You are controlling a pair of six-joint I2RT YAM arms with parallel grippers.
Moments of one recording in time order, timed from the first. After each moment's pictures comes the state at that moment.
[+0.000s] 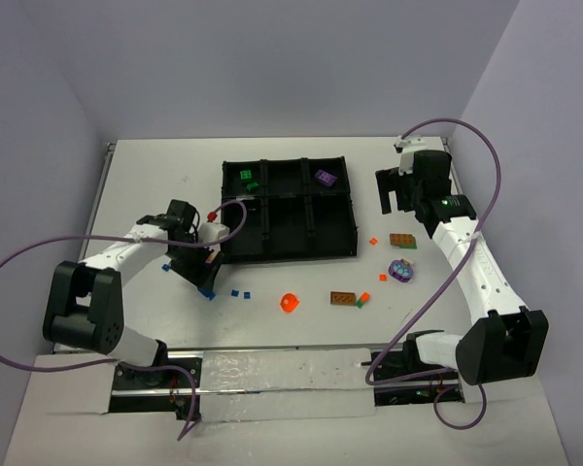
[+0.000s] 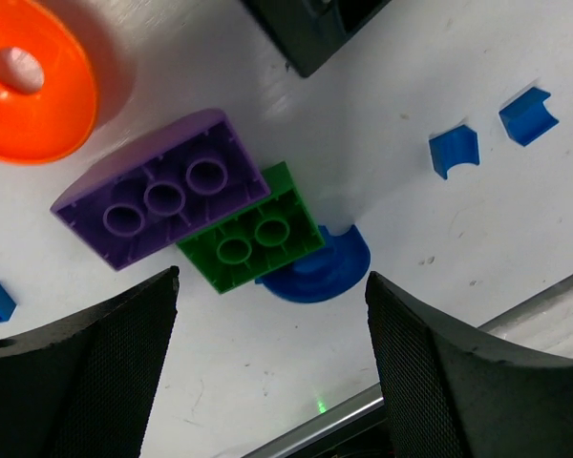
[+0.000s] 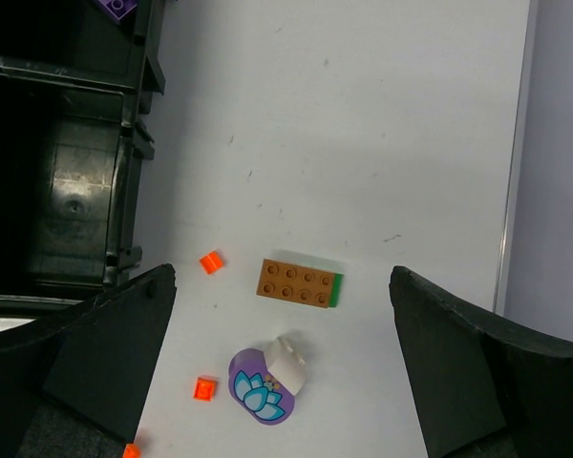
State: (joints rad) left arm -0.26 1.48 0.87 -0.78 0.24 0.36; right arm 0.09 1.23 1.12 -0.52 0.08 -0.16
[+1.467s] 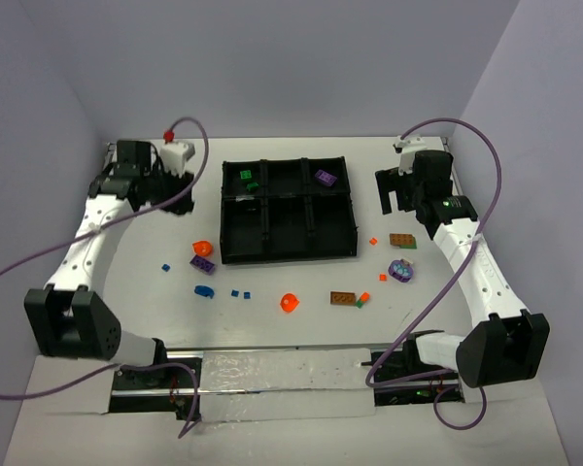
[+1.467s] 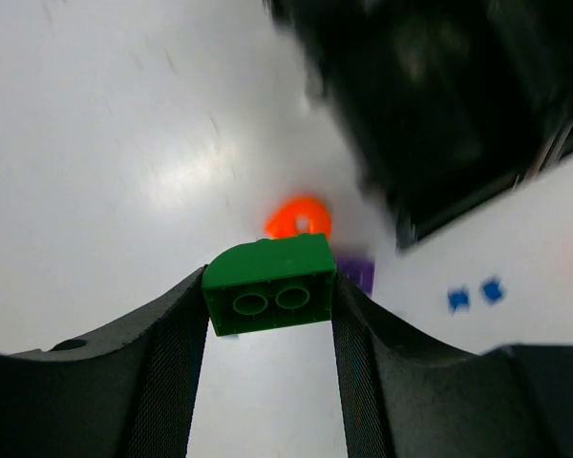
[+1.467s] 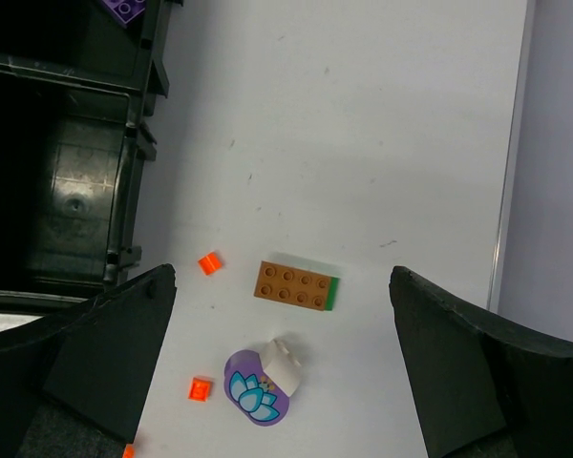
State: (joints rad) left arm -0.09 1.39 1.25 -0.77 0.27 0.31; right arm 0.09 1.22 1.12 -0.52 0.07 -0.19
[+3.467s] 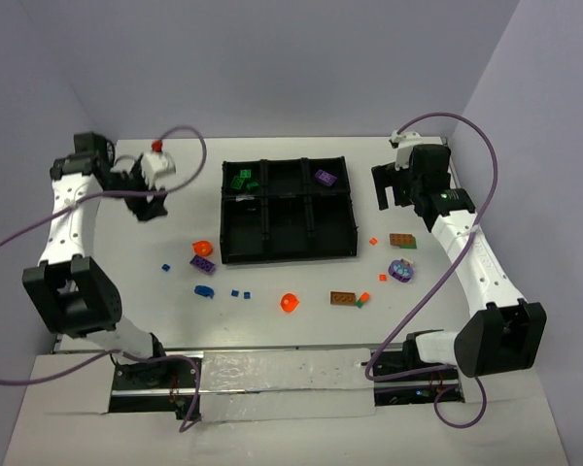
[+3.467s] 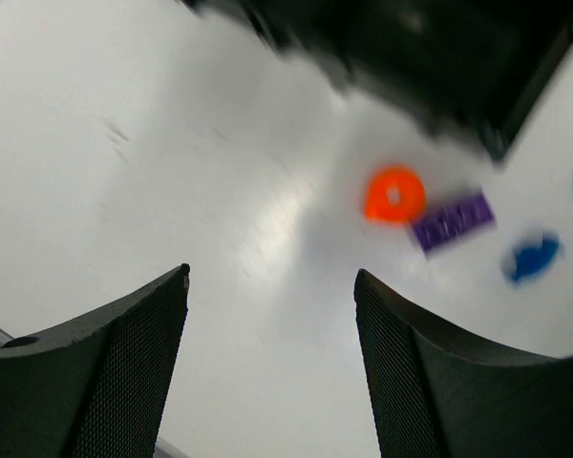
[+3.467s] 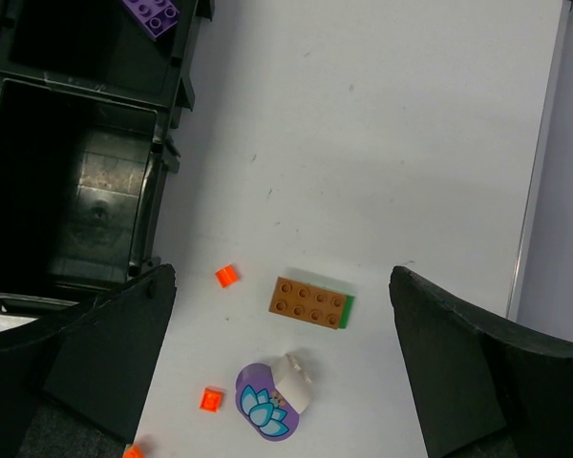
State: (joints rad) left arm 0.14 1.63 1.60 -1.05 0.67 1.08; right arm 0.09 1.28 1.17 -0.52 0.01 -0.19
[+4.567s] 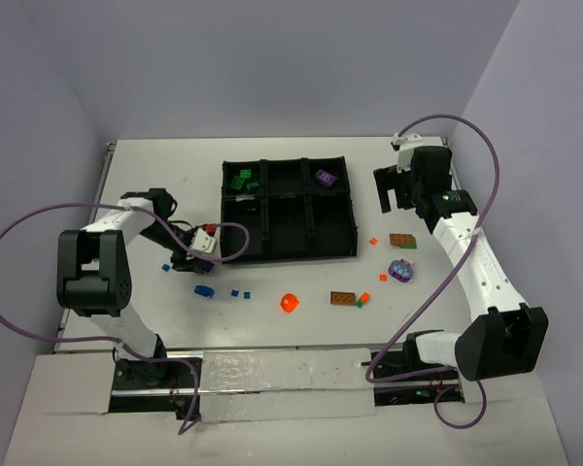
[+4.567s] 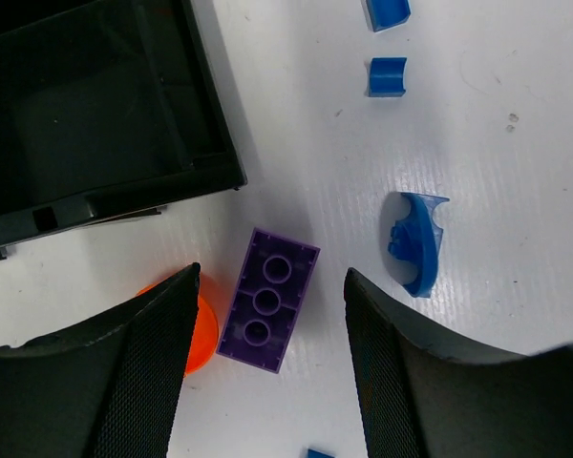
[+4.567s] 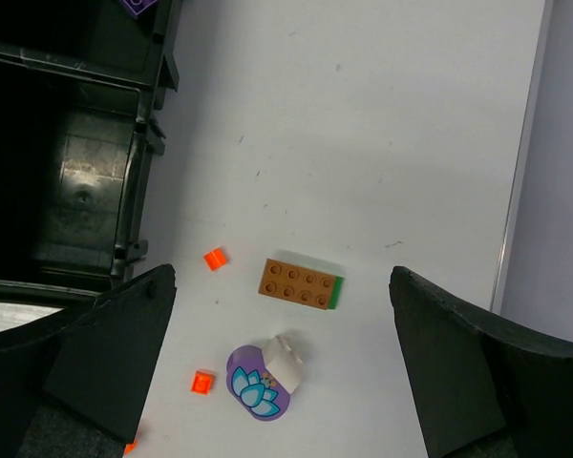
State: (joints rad) left arm -0.05 1.71 1.10 -1.09 0.74 1.87; right arm 0.09 1.26 1.17 -0.57 0.04 -0.20
